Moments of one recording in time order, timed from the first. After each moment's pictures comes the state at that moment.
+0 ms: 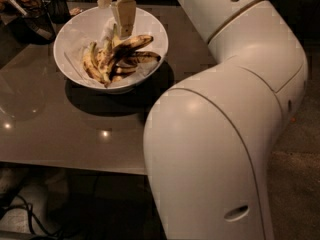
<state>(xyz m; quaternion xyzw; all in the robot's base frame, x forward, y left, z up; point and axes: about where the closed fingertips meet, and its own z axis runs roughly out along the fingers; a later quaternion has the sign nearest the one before) 0.672 0.095 0.996 -0.86 0.48 -0.05 0.18</state>
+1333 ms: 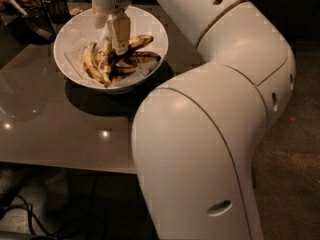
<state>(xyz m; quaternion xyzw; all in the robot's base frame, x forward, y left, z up) 0.666 0.110 0.955 -0.88 0.45 -0.03 0.13</state>
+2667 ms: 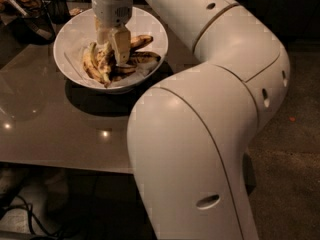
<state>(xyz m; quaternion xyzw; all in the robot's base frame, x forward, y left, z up) 0.665 0.110 0.919 -0.89 0.44 0.00 0.11</state>
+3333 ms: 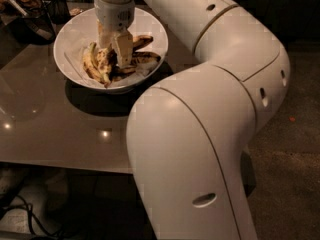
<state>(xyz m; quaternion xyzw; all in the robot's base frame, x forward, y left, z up) 0.665 0.106 0.909 -0.89 0.44 0.00 0.10</state>
